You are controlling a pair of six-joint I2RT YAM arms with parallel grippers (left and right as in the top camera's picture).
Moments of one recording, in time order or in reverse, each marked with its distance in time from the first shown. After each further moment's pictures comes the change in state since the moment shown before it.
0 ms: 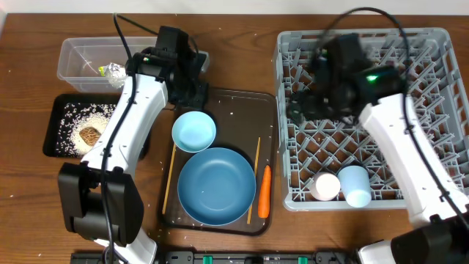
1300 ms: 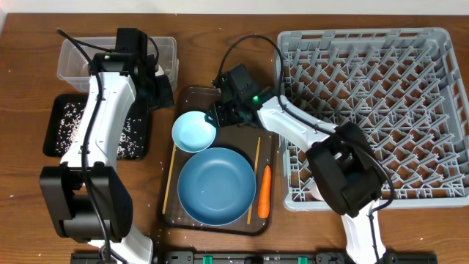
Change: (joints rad) left arm 0.192 0.000 -0.002 -0.089 -0.074 -0.263; right arm 0.319 0.549 0.000 0.713 -0.200 0.288
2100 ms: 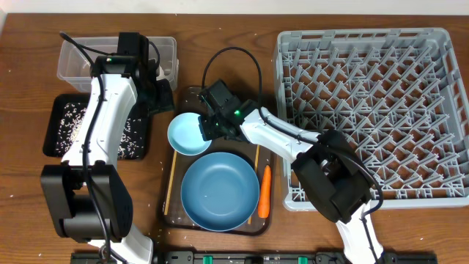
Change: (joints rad) left arm 0.000 0.000 -0.034 0.004 0.000 0.000; right arm 0.111 0.015 0.003 -0.028 0.161 0.019
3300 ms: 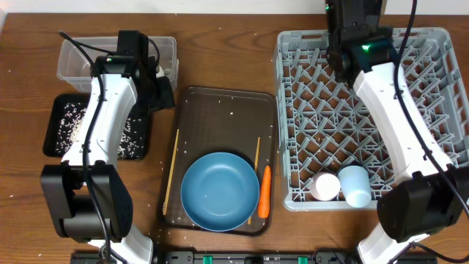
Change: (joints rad) left arm 0.000 0.000 -0.001 0.042 0.000 0.000; right arm -0.509 -0.351 0.220 -0.342 1.081 -0.347
